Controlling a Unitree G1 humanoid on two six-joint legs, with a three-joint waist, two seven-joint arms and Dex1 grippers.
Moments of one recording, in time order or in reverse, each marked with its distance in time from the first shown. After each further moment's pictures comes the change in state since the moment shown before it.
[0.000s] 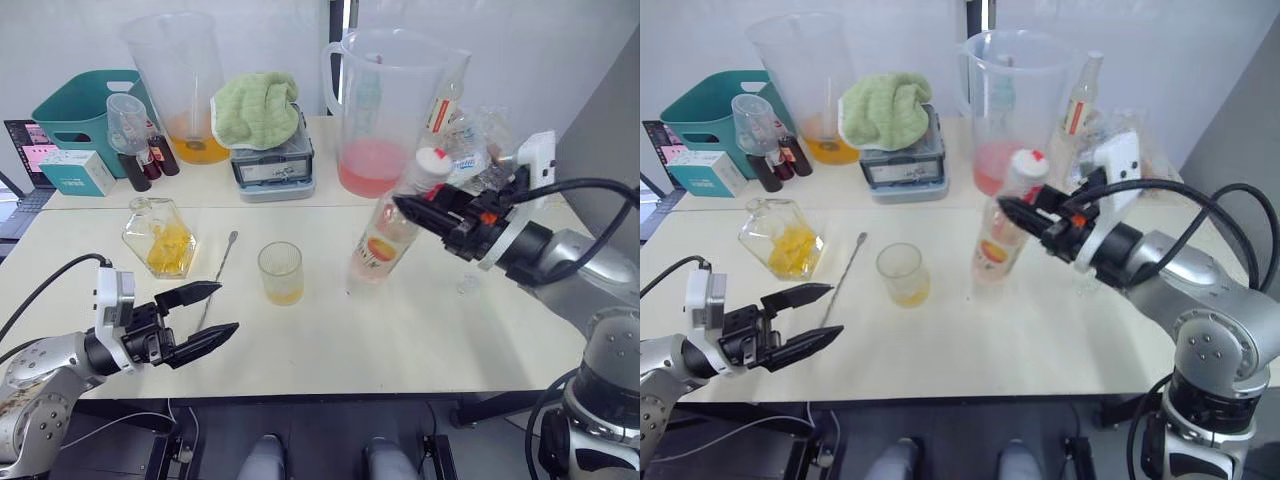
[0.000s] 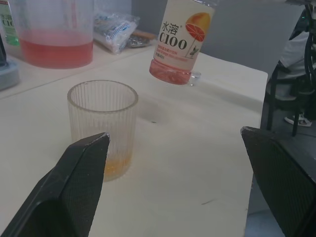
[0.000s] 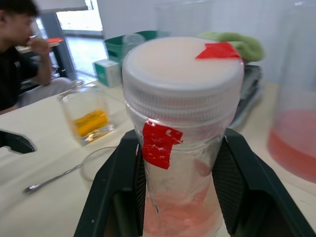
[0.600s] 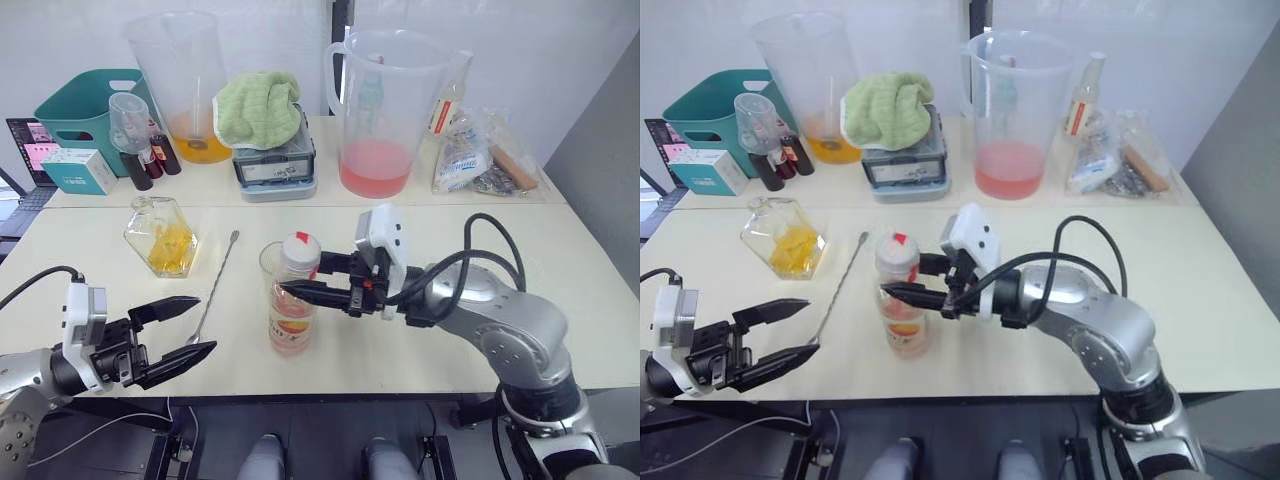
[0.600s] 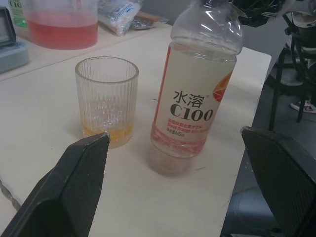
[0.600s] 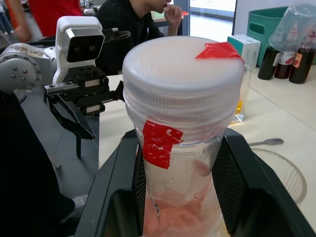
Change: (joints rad) left arm 0.098 0.049 0.103 -0.012 0.002 0.001 -0.062; right arm -0.051 0.113 0.521 0.116 -0.263 -0.298 0.268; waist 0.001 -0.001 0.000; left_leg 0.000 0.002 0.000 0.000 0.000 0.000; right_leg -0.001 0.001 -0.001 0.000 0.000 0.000
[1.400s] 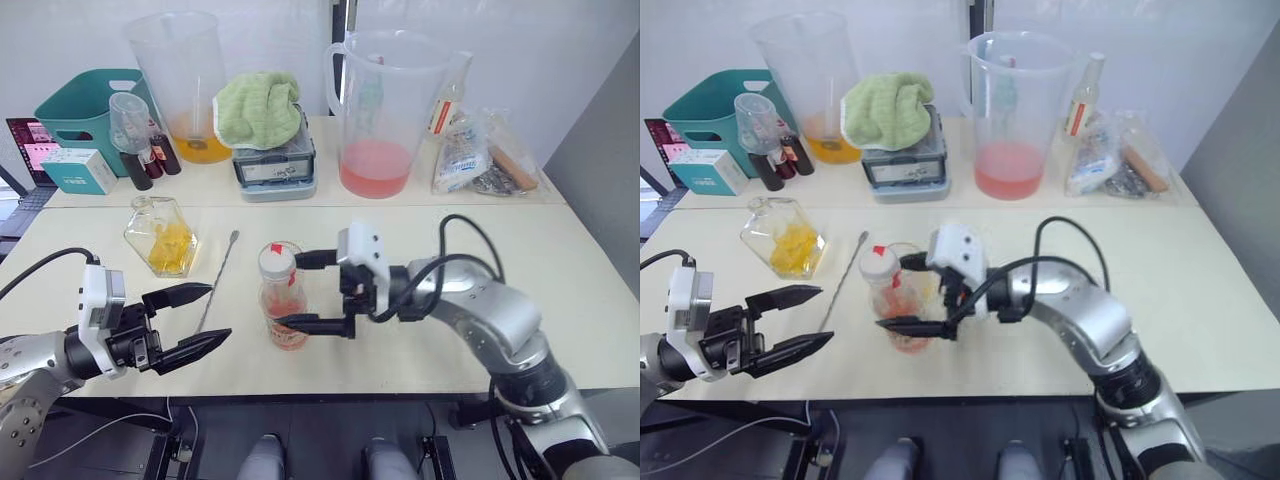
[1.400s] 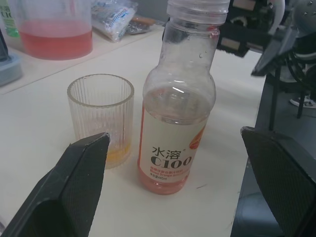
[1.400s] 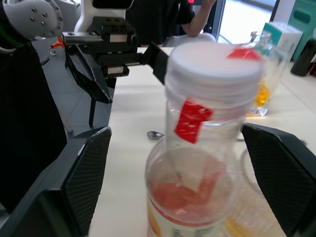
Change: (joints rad) left arm -0.090 0.017 -0.040 -0.063 -0.022 0.081 0.078; right arm -0.067 -0.037 0.046 0.184 -0.136 -0.143 0.306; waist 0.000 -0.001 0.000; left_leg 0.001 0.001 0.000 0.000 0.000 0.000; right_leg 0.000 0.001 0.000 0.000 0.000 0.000
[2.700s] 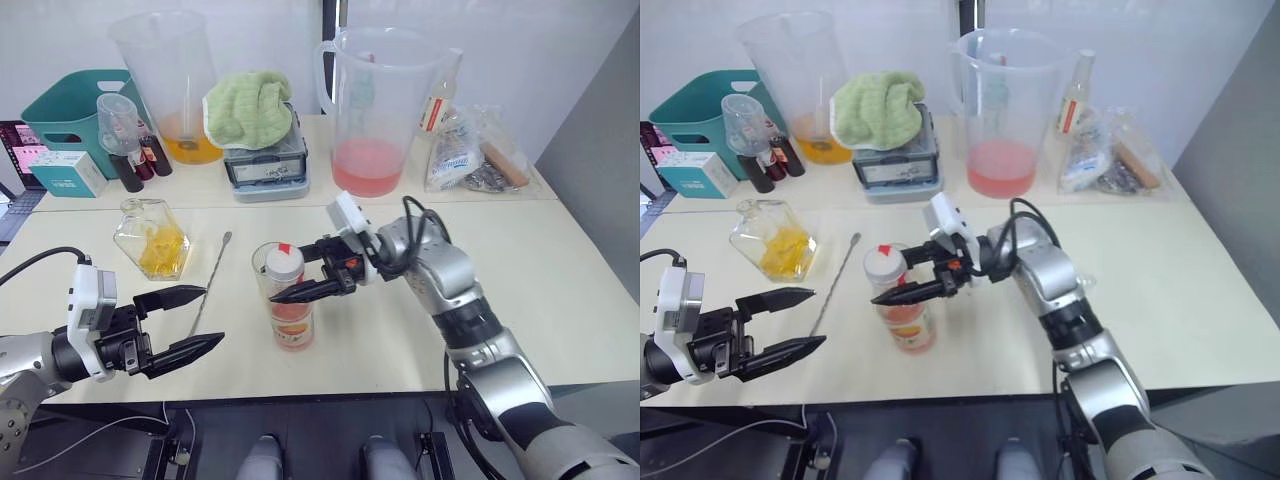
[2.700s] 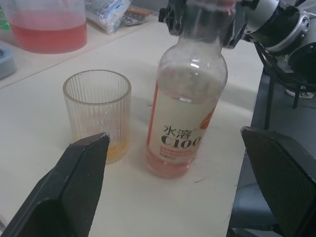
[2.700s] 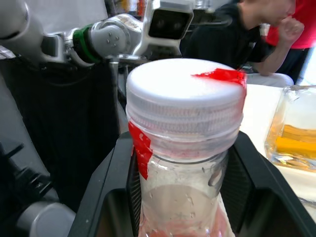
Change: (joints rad) left arm 0.044 0.021 0.055 -0.019 -0.003 0.016 -0.026; right arm -0.085 0.191 -0.071 0.245 -0.062 -0.096 0.295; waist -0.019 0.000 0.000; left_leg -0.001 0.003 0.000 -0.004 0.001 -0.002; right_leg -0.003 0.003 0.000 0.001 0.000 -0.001
